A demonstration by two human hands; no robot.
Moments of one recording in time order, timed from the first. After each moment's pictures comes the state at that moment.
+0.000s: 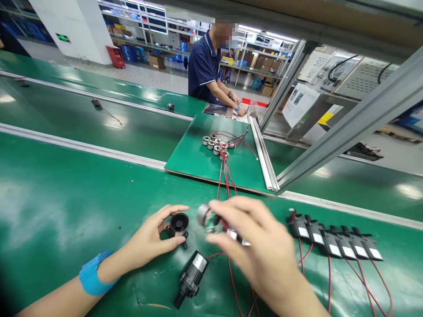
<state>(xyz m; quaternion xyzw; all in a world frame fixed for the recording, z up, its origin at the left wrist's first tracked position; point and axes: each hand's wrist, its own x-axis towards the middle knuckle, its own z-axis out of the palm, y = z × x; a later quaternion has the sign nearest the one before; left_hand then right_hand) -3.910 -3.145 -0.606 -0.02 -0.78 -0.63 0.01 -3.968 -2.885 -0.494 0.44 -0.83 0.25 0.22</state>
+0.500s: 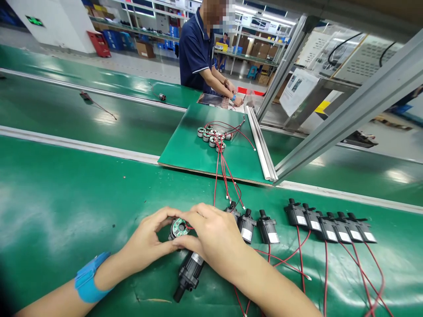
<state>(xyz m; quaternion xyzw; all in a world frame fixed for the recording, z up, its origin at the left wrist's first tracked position) -3.908 -3.139 -0.613 -0.10 -0.84 -0.54 0.06 -3.974 -2.939 -0.549 0.47 -0.84 0.26 0.01</state>
